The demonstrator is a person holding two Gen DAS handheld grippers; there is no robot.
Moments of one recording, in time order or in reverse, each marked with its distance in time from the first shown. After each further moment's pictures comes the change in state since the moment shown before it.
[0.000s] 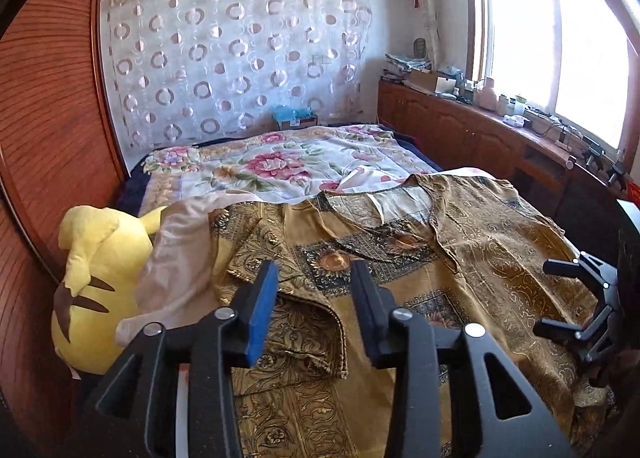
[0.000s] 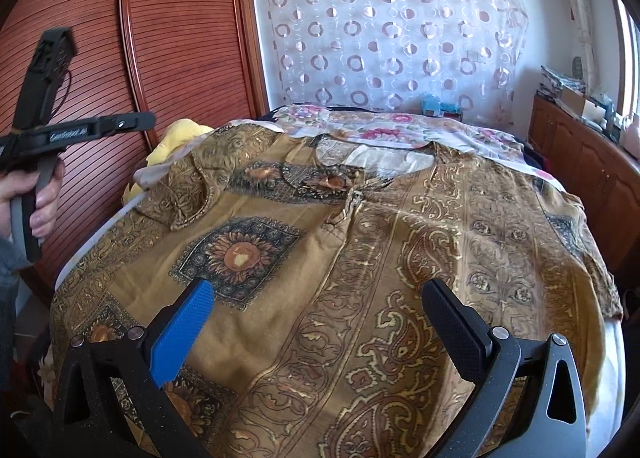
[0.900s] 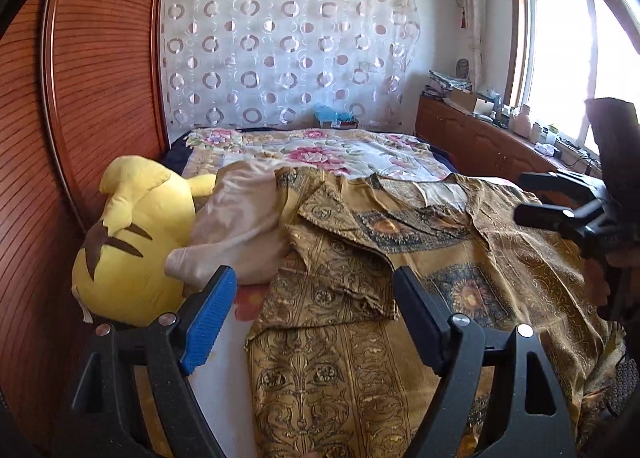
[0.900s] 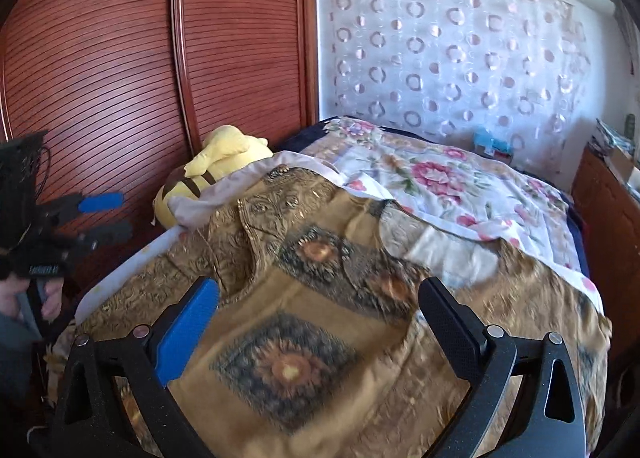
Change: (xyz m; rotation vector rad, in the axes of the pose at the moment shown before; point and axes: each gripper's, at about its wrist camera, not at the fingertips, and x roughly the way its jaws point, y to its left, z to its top) left arm -0.028 0.037 -0.058 -0.158 -0.017 0.090; right arm 0.062 0.036 0.094 -0.177 -0.001 0.135
